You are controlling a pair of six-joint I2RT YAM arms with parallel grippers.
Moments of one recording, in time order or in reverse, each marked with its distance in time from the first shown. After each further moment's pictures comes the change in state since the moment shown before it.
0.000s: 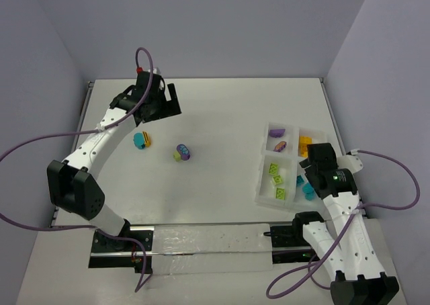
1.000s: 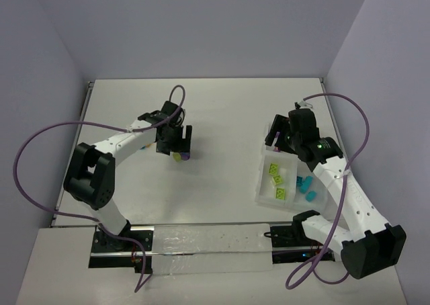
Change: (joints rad) left arm -0.091 0.122 -0.262 0.017 0.156 0.120; right arm 0.214 0.306 0.219 0.405 -0.408 -0.602
